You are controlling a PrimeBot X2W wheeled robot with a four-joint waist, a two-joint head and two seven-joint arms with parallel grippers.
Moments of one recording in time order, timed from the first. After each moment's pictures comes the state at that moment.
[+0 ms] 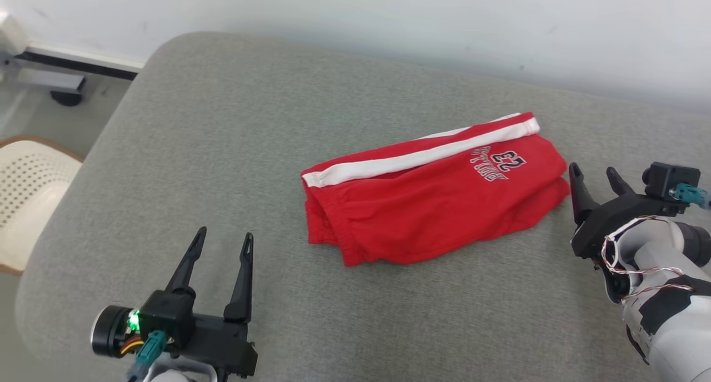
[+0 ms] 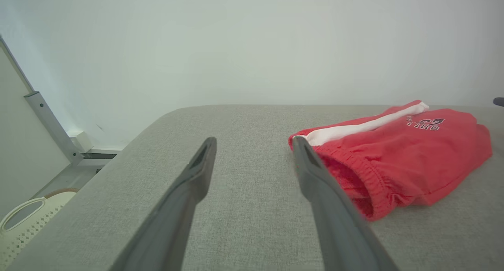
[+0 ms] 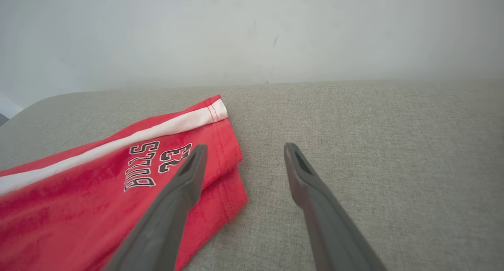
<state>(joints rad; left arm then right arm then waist) -0.25 0.23 -0.33 0.23 -0.30 0.04 -0.26 -0.83 -0.35 0.53 1.18 0.81 0.13 -0.26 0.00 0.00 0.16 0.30</state>
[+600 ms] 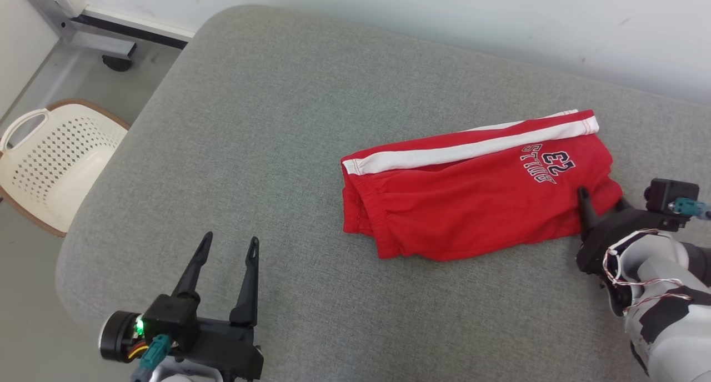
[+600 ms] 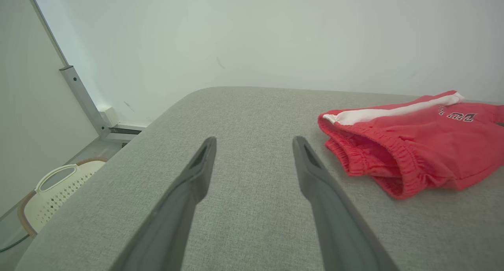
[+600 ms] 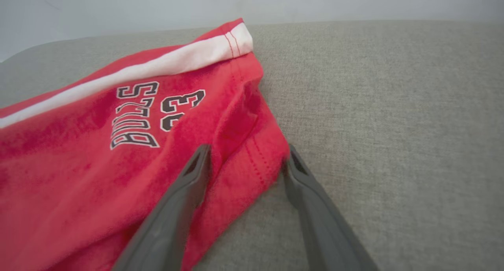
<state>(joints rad) -0.22 0.18 -0.29 0.23 -0.27 0.01 -0.26 -0.83 -0.33 0.47 1.29 0.75 0.13 -0.23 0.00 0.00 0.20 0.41</state>
